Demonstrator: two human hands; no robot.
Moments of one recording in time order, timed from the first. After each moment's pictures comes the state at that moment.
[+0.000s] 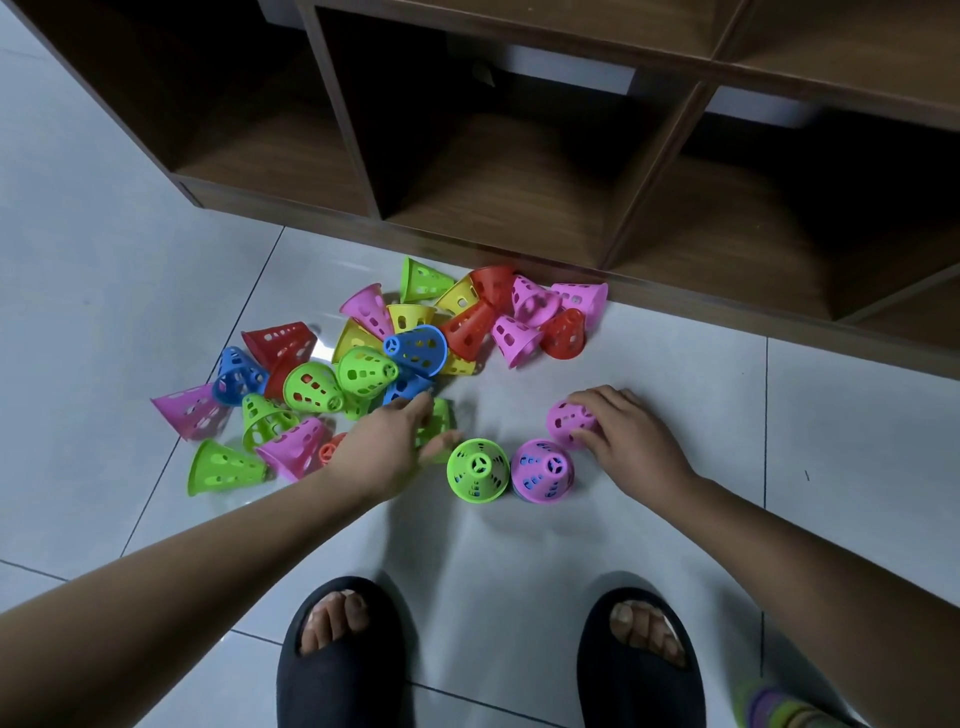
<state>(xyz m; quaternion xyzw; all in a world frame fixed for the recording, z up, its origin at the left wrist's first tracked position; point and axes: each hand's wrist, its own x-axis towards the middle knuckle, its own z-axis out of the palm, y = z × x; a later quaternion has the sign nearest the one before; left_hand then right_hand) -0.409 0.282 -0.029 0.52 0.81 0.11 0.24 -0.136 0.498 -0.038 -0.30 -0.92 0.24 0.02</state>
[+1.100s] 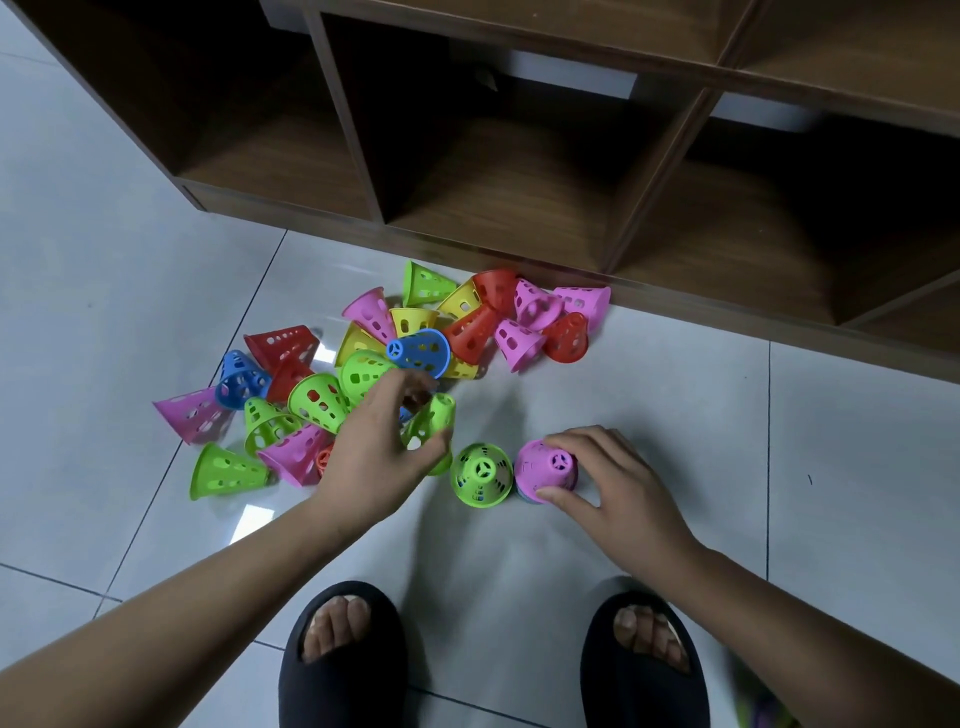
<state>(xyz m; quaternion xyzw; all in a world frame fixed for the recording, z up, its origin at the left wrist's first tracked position) -0.388 0.271 0.030 0.44 0.79 0.38 0.19 -0.129 0.426 0.018 -0.26 -0.90 0.34 0.10</state>
